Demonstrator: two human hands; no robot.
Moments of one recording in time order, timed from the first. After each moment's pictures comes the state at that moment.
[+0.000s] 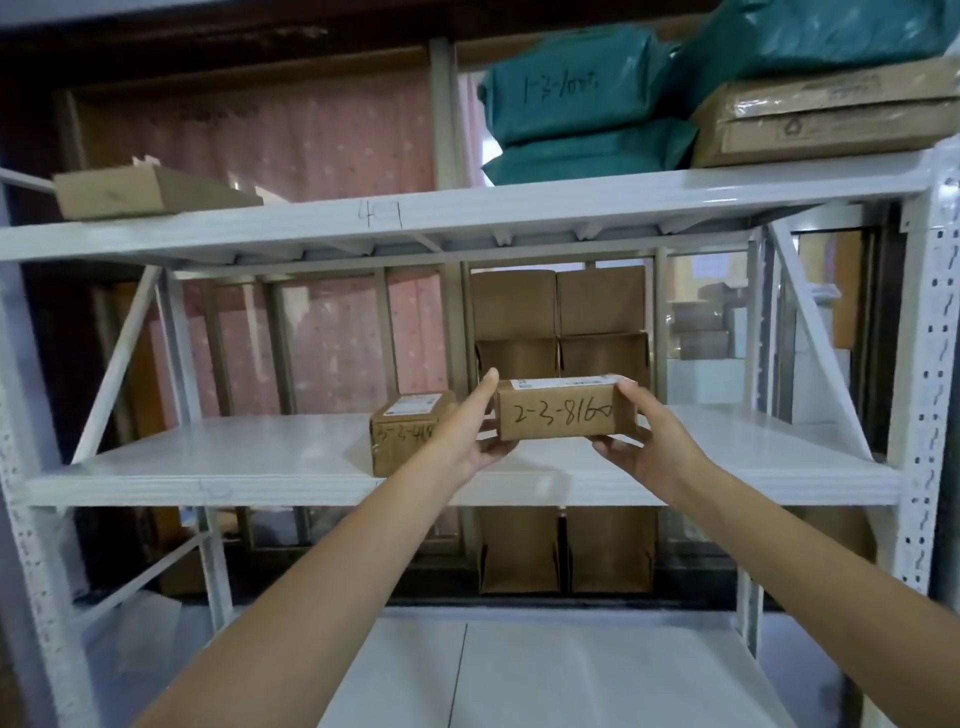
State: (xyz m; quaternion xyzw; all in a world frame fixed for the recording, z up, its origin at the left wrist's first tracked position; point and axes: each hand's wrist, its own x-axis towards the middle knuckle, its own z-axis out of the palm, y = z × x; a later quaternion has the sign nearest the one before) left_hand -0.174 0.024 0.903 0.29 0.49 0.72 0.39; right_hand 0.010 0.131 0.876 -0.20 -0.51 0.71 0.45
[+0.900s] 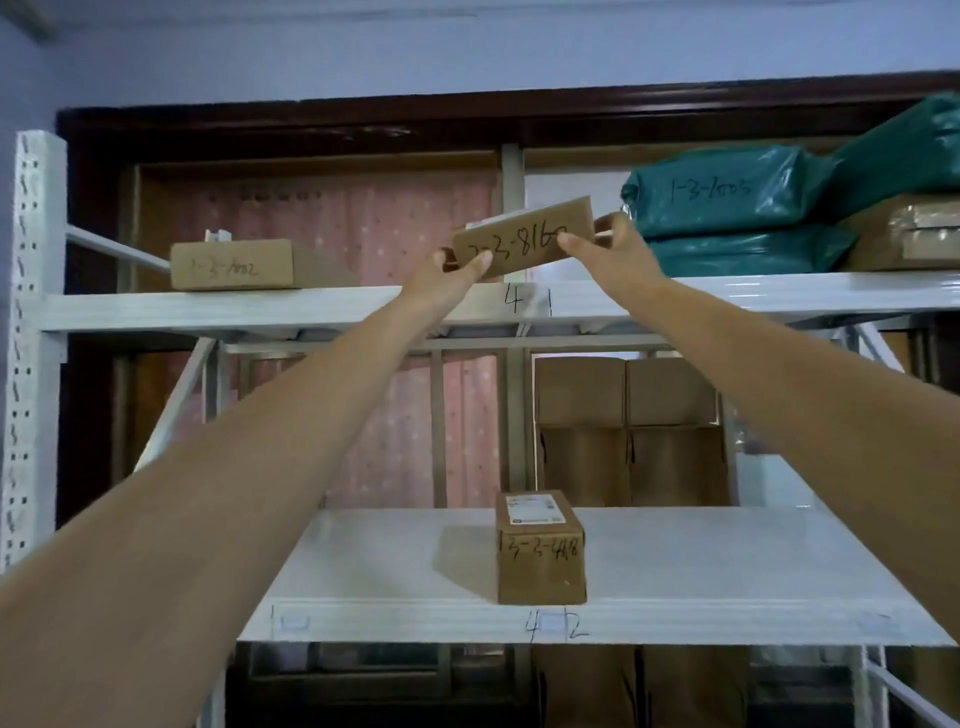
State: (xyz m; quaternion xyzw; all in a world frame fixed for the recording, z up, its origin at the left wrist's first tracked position) left_hand -0.413 -0.039 1.135 0.55 0.58 0.60 -0.07; right_hand -0.227 0.065 1.145 -0.21 -0.74 0.19 0.61
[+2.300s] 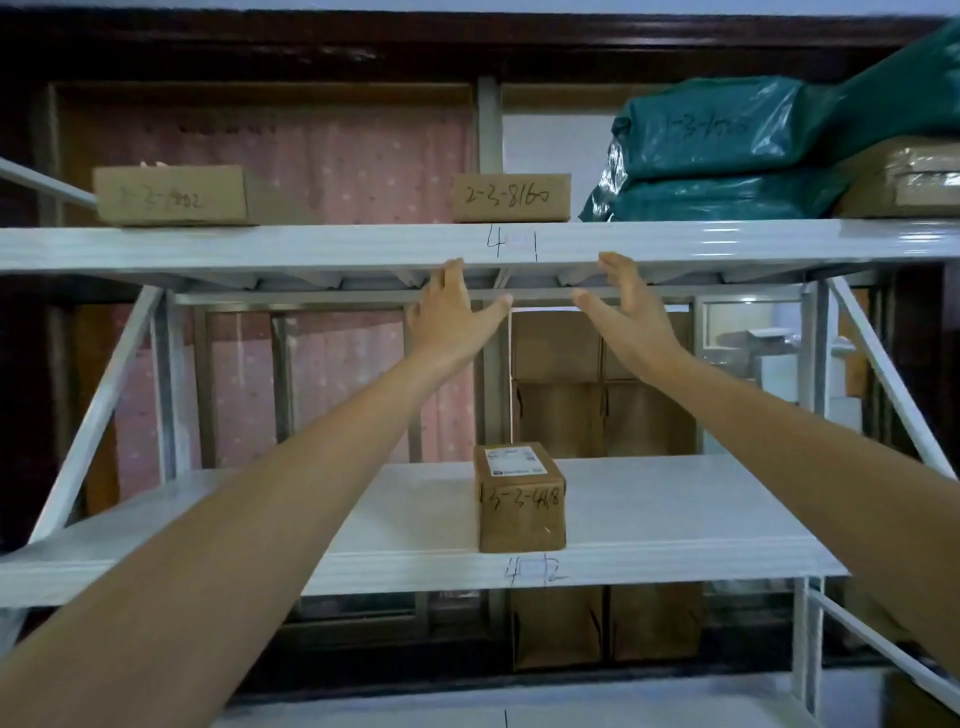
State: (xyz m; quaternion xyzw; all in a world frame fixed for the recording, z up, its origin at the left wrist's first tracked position) left_hand -0.399 0.004 1.040 0.54 0.64 0.50 -0.19; right_hand -0.212 0.097 1.027 -0.24 -0.77 0.10 0.59
